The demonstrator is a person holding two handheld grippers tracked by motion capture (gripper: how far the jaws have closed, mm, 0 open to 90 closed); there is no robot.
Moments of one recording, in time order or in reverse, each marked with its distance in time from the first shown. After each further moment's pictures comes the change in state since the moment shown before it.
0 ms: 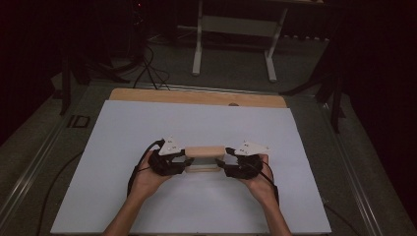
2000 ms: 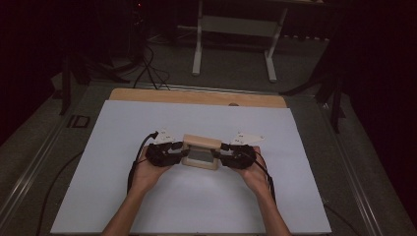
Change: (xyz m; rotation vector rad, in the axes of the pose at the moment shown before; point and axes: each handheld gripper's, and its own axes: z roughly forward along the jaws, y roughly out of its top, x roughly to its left) left arm 0.029 -0.001 0.007 -0.052 0.019 -0.137; right arm -0.019 0.009 0.029 -0.017 0.083 0.028
